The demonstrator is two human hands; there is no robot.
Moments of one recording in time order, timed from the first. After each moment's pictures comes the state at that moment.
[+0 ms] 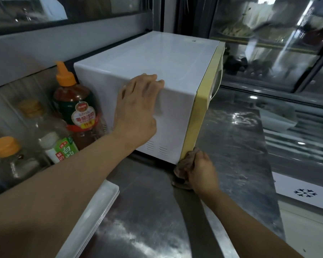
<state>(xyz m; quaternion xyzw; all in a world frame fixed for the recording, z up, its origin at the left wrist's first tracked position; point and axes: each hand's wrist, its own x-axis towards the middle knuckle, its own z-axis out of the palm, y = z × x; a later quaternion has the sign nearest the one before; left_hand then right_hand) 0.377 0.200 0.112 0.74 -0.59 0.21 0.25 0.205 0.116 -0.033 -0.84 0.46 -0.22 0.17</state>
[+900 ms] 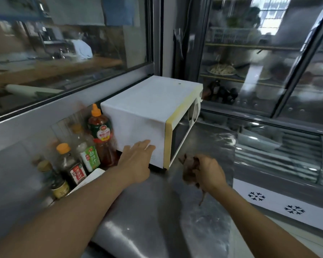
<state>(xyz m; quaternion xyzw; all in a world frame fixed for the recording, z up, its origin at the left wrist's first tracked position) 0.257 0.293 0.159 0.83 -0.55 -0.04 -0.01 0.078 0.165 0.129 -0.88 0.43 -0.14 0.18</state>
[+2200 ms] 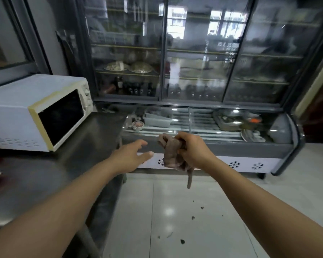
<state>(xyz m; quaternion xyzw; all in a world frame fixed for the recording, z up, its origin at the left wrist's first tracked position) -0.179 0.259 0.189 0.71 -0.65 -0.21 0.17 -0.388 0.195 0.208 -0.84 0.46 -0.21 0.19</state>
